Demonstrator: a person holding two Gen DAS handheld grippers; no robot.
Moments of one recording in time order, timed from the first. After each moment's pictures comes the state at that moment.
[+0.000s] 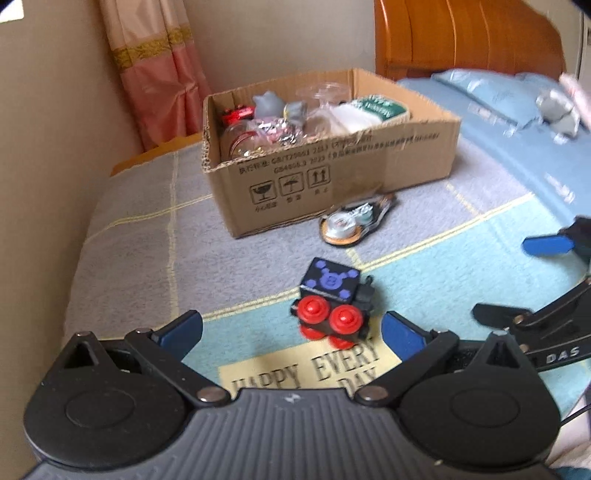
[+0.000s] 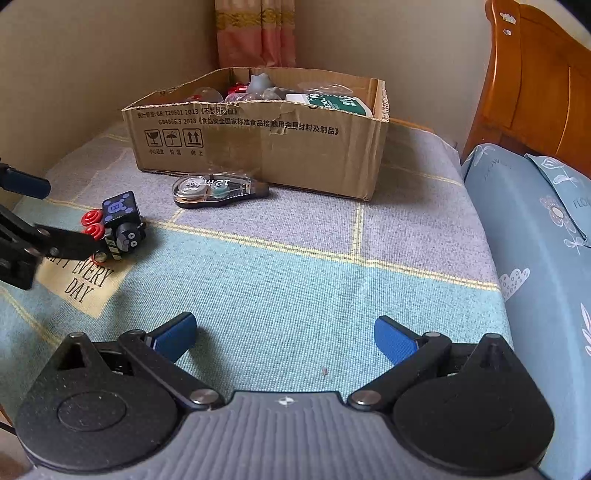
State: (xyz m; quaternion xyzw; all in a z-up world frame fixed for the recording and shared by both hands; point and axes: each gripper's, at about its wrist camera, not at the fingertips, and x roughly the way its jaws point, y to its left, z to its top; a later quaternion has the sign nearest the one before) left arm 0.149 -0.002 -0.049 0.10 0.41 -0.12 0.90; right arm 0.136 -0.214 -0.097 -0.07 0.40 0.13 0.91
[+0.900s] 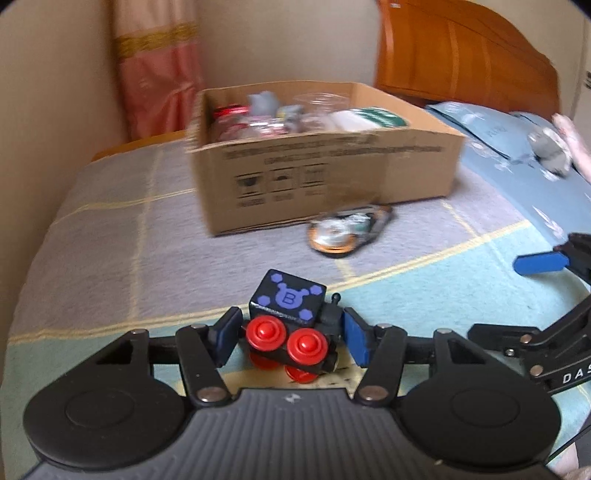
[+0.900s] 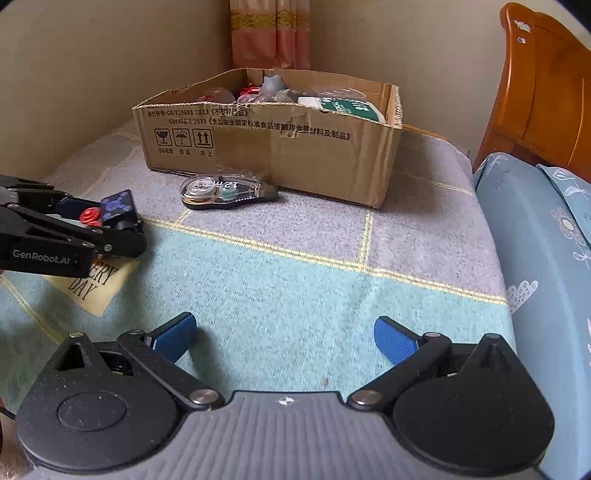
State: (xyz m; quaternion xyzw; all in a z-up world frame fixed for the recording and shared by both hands) left arm 0.163 0.008 -0.077 0.03 0.39 -0.12 0.91; right arm 0.142 -0.212 -0.096 -0.08 0.39 0.15 0.90
